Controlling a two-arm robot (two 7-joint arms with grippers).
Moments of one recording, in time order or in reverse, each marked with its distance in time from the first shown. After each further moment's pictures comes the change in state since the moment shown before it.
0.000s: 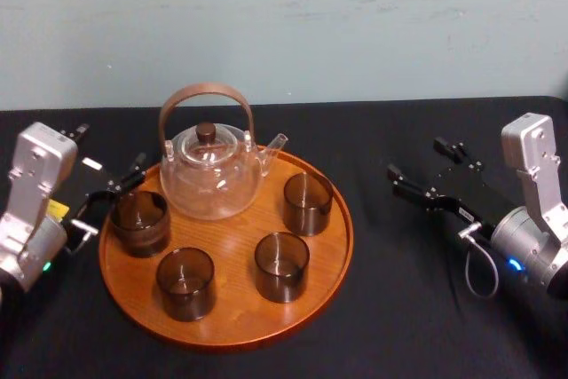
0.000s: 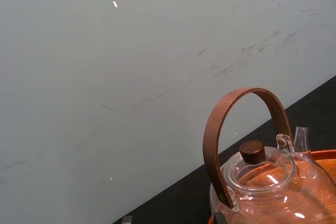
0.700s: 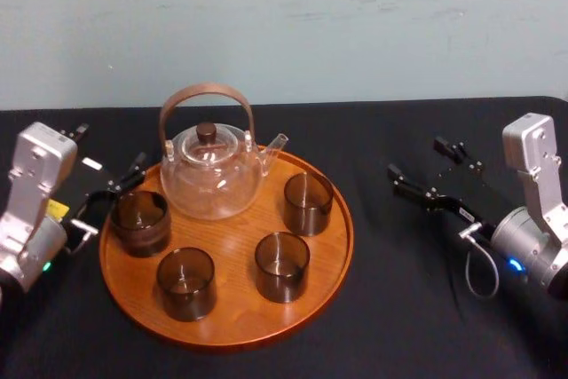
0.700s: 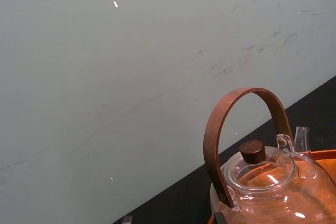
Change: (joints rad) left arm 0.000 0.000 0.000 0.000 0.000 0.000 0.000; right arm -0.001 0.001 0.001 -0.001 0.002 -0.003 0.001
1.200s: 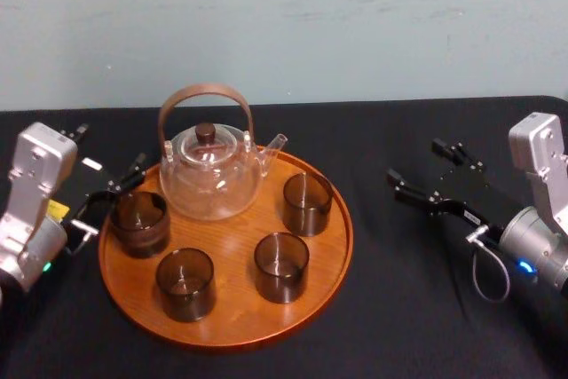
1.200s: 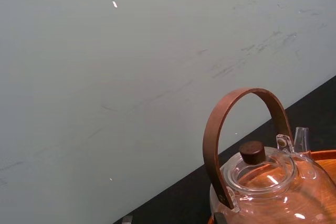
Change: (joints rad) left arm 0.000 0.000 0.000 0.000 0.000 0.000 0.000; right arm -0.009 0.067 -0.028 -0.047 0.044 0.005 0.036
